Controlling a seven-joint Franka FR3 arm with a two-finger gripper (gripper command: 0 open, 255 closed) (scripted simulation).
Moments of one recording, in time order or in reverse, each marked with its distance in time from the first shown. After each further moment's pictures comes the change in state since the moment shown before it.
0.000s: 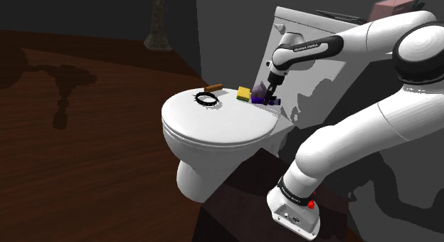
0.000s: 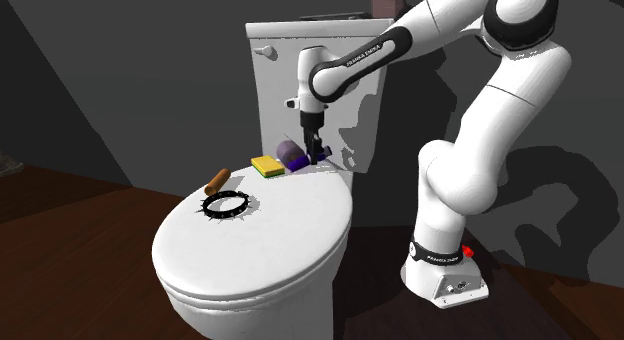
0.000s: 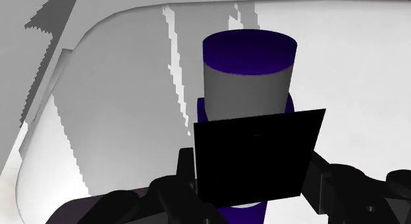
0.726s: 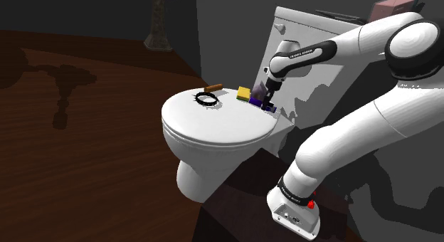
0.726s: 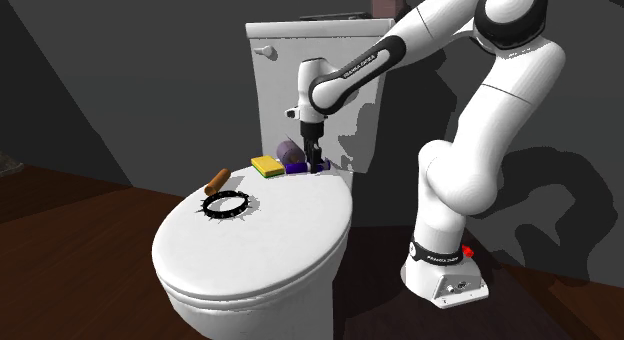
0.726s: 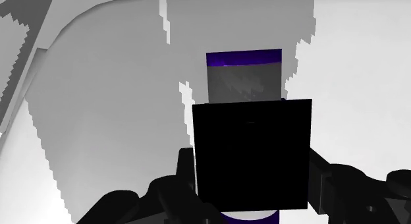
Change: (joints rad) arm 0.004 0.048 -0.026 -0.047 -0.001 0.094 -0.006
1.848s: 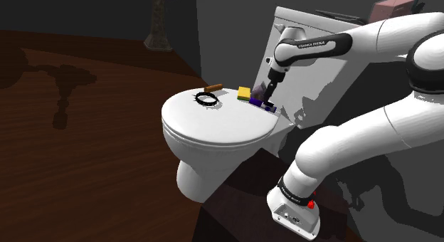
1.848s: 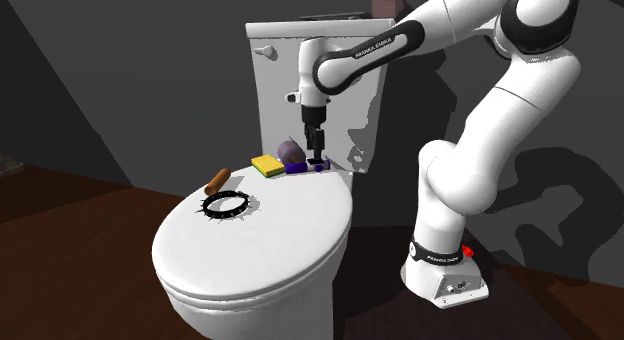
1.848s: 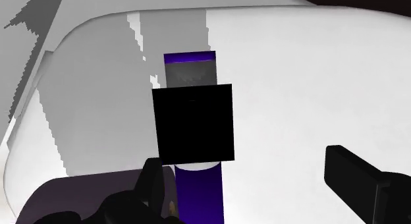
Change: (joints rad) arm -0.008 -0.129 0.086 0.036 0.000 -0.177 0.058
